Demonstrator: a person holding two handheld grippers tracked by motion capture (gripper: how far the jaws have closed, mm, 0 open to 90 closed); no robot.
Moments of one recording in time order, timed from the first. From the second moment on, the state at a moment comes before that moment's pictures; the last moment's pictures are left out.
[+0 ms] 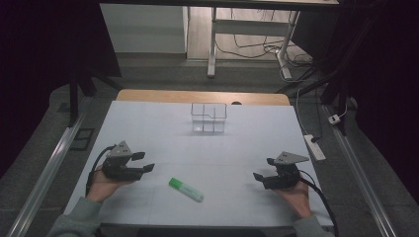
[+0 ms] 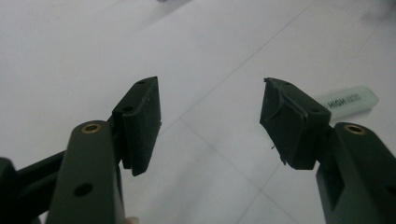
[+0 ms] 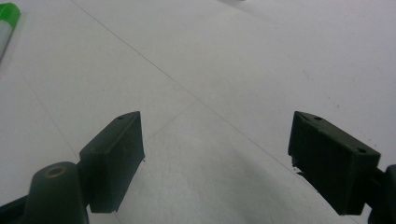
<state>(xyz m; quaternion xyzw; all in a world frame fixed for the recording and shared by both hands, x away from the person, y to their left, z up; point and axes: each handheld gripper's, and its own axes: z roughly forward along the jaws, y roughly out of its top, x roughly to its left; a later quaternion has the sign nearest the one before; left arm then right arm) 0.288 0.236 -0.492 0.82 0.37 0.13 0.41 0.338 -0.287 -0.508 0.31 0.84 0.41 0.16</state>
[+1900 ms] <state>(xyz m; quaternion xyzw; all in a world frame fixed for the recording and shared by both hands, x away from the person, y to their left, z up) 0.291 0.234 -0.516 0.83 0.38 0.12 0.39 0.345 -0.187 -0.481 0.23 0.88 0.41 0.10</state>
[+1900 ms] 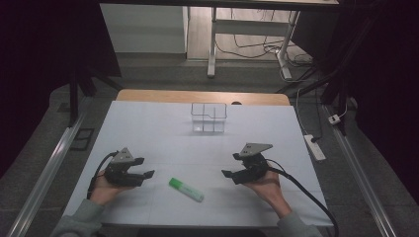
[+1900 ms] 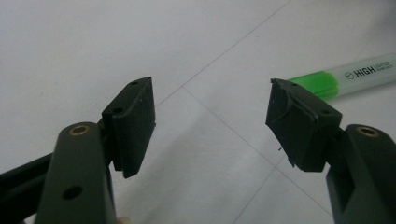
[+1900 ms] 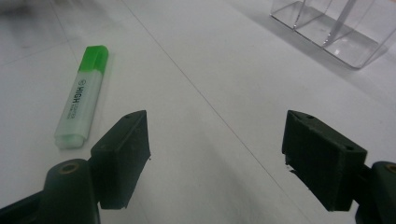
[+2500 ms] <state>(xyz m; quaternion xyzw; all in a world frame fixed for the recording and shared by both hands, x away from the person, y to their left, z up) 0.293 0.234 -0.517 0.83 0.38 0.12 0.39 0.346 -0.156 -0.480 0.22 0.89 0.40 0.09</state>
